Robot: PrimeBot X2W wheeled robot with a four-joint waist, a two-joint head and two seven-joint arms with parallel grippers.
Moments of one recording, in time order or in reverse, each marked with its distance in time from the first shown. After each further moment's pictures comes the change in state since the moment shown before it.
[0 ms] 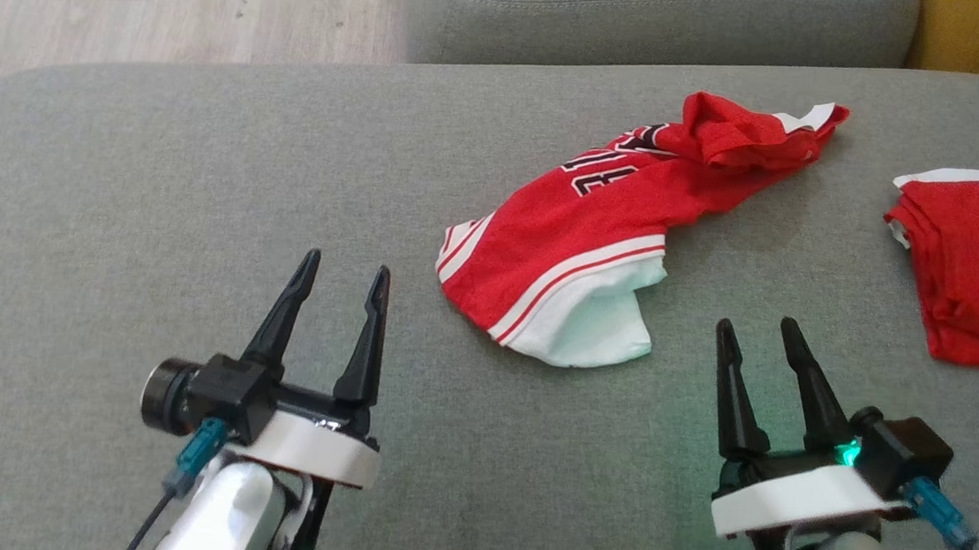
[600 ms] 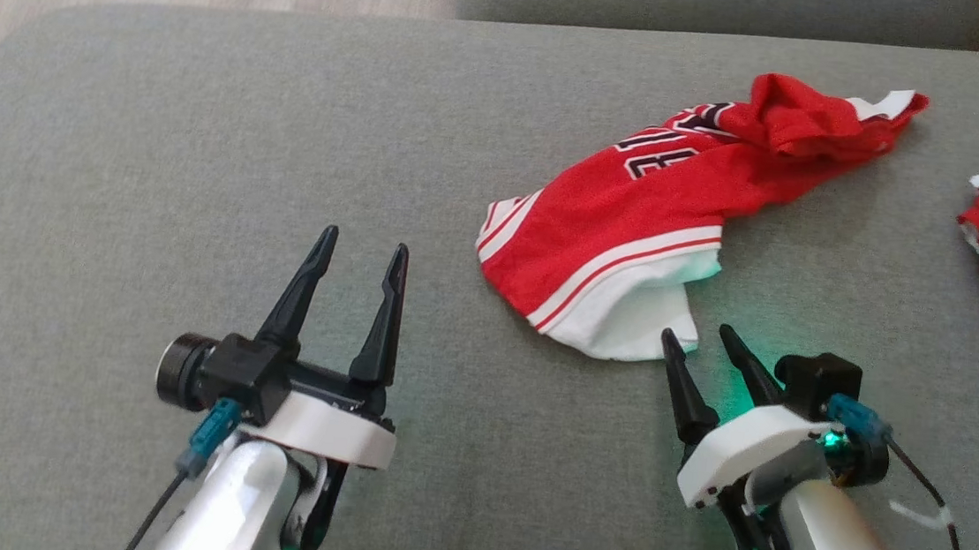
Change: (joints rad) left arm -0.038 -0.039 0.018 0.005 0.037 -0.033 0.000; right arm -0.194 -0.001 0.061 0.328 -0.016 0.000 0.155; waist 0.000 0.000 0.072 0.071
